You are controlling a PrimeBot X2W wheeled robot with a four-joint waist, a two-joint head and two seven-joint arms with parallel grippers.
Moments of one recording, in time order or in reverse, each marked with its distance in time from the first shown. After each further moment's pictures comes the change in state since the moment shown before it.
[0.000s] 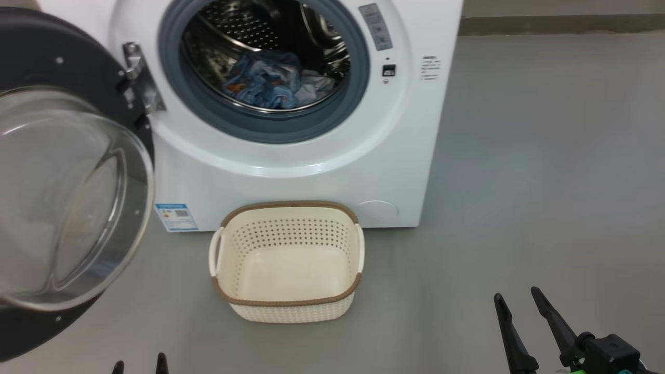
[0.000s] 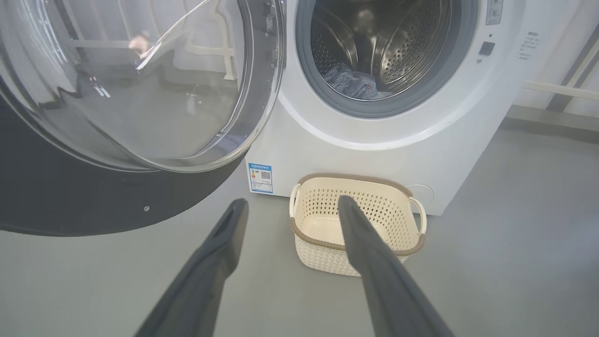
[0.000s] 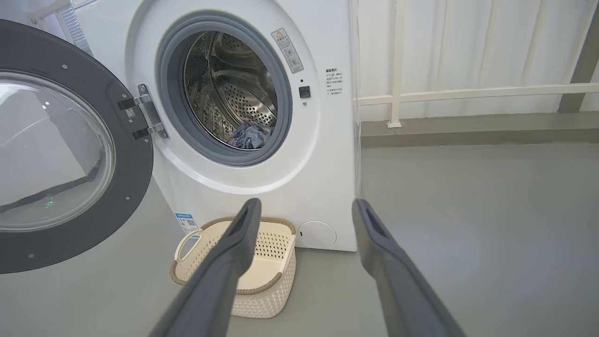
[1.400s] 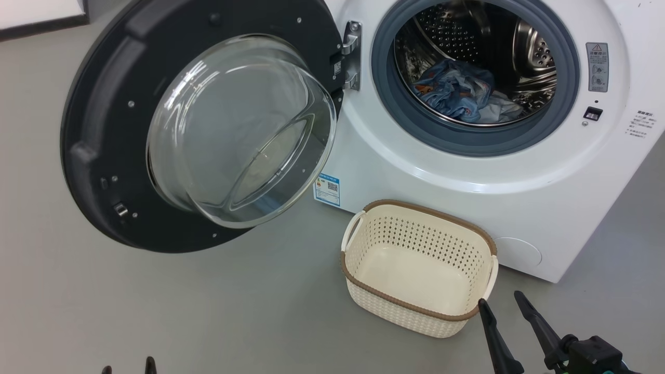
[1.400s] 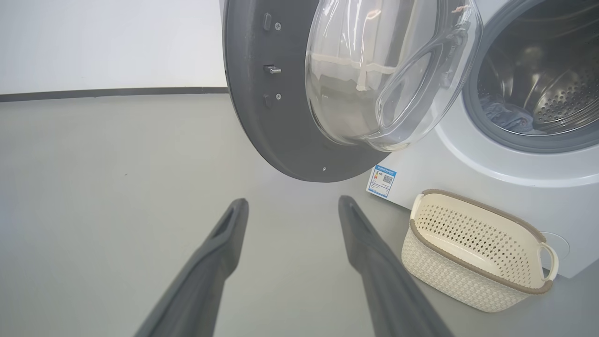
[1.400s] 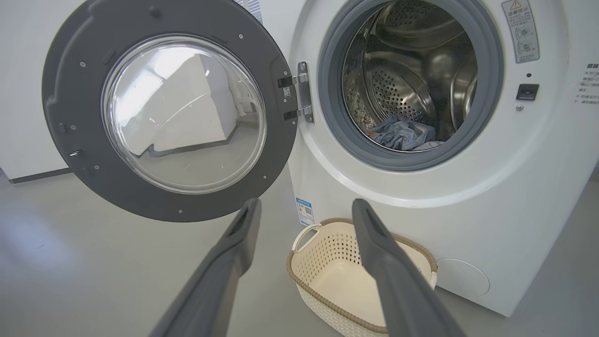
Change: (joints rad) left arm 0.022 0.001 0.030 -0.020 0.001 0.000 0.000; right arm -0.002 0.011 0.039 0.014 0.000 0.000 0.000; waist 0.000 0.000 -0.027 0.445
